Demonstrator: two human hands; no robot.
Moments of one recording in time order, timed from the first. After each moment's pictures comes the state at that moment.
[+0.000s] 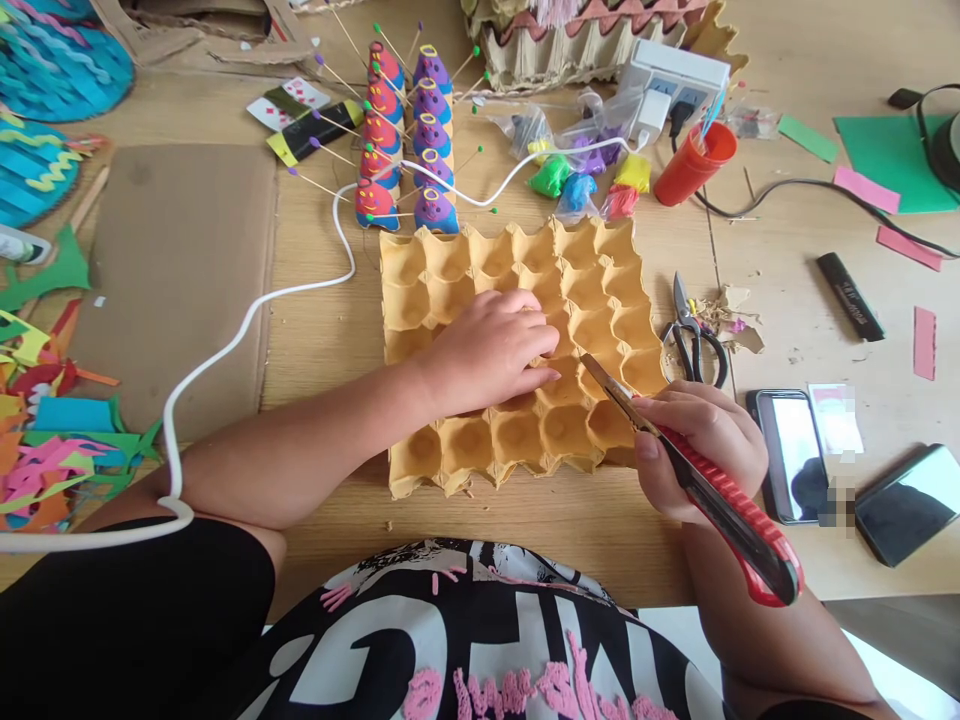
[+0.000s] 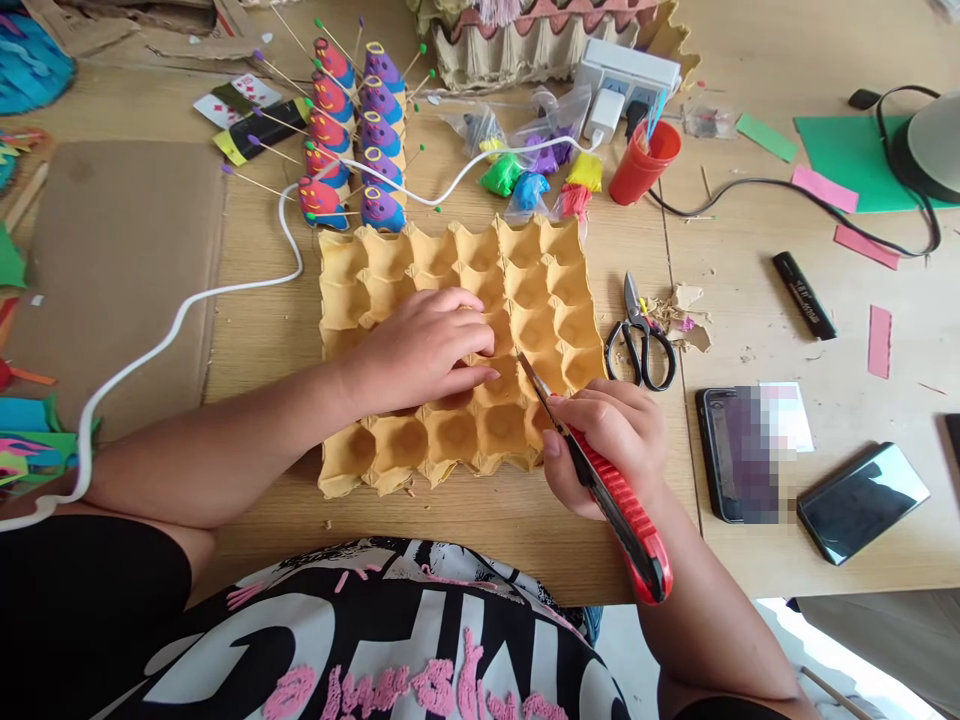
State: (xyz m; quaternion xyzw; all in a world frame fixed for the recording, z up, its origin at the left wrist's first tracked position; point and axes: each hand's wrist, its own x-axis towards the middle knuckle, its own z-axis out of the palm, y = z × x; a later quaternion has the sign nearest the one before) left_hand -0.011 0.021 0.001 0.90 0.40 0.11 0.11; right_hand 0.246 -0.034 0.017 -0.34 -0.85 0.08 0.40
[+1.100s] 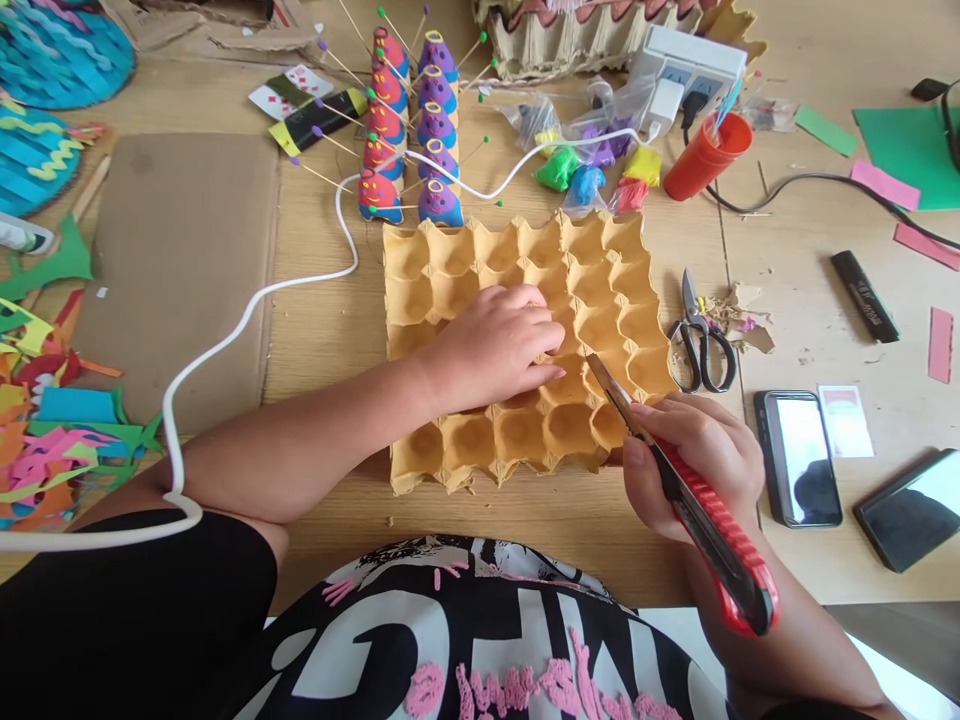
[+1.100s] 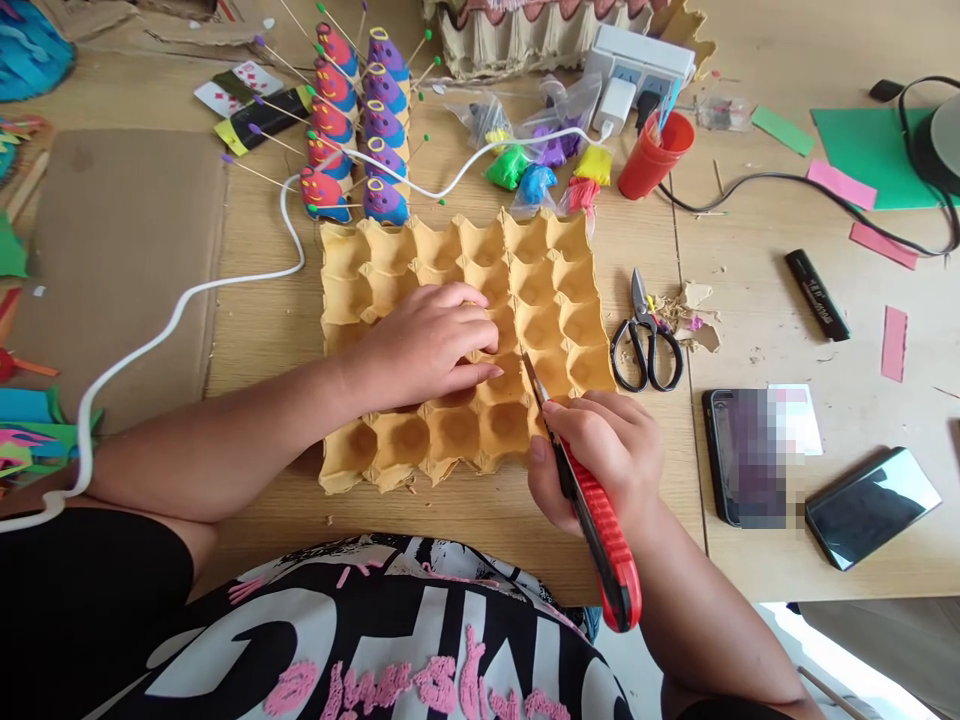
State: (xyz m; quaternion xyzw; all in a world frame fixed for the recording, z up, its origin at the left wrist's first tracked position) left_hand -0.010 0.021 0.000 0.90 0.40 0.12 0.12; right_hand 0.233 -0.048 0.027 -0.38 -0.85 0.07 0.36
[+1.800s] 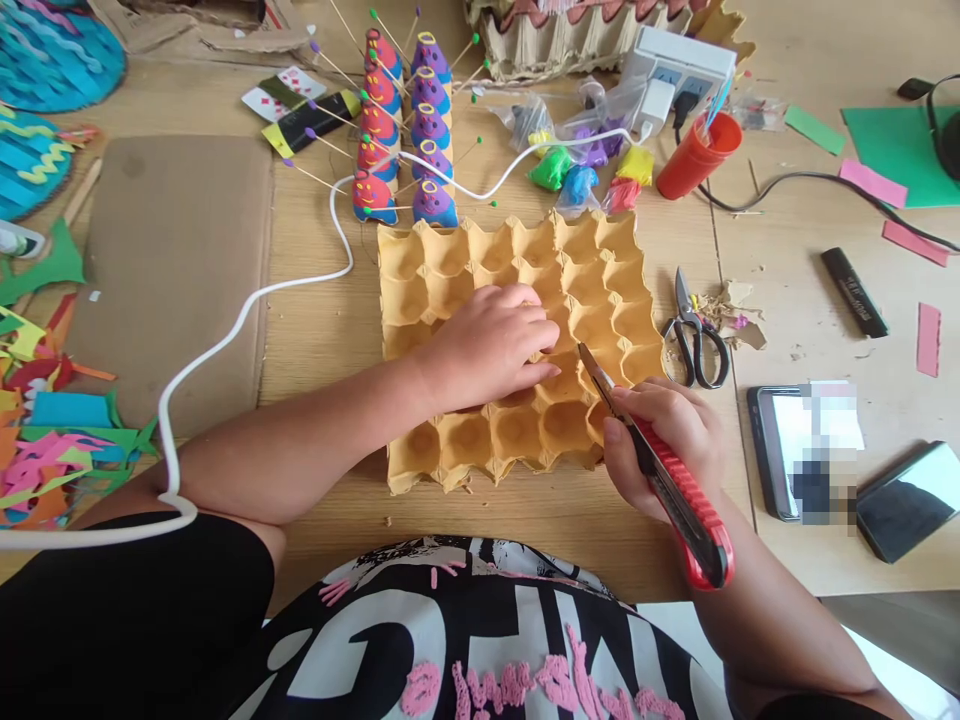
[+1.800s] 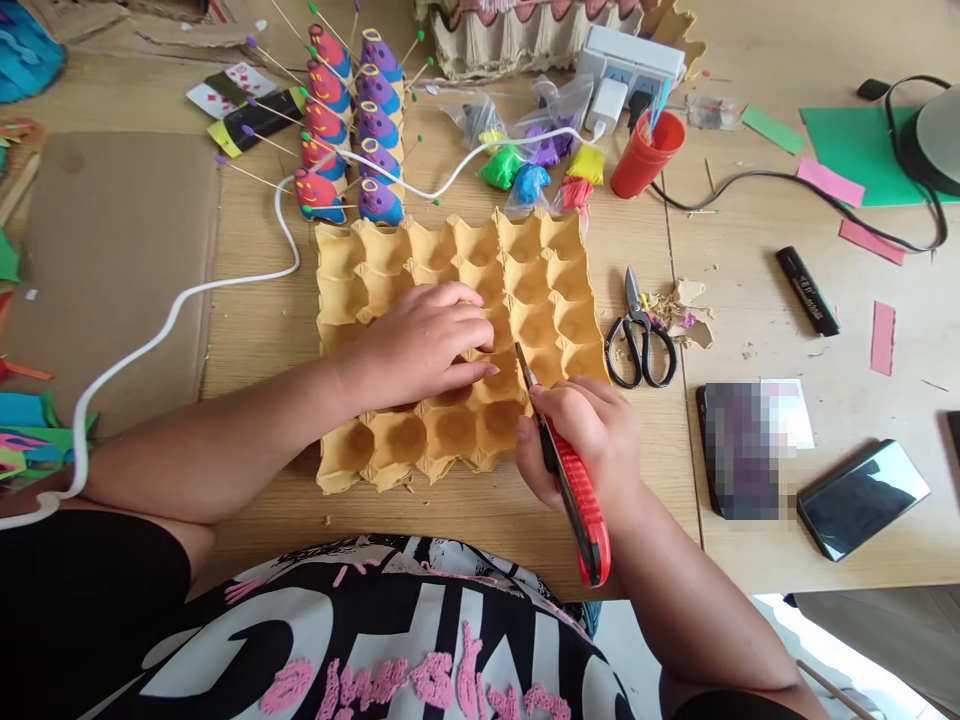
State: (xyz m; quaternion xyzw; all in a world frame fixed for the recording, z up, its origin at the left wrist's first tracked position) left_hand -0.009 0.021 -0.002 0.90 0.40 0.12 0.10; right_hand 0.227 -0.040 0.017 -0.38 -0.85 0.09 0.36
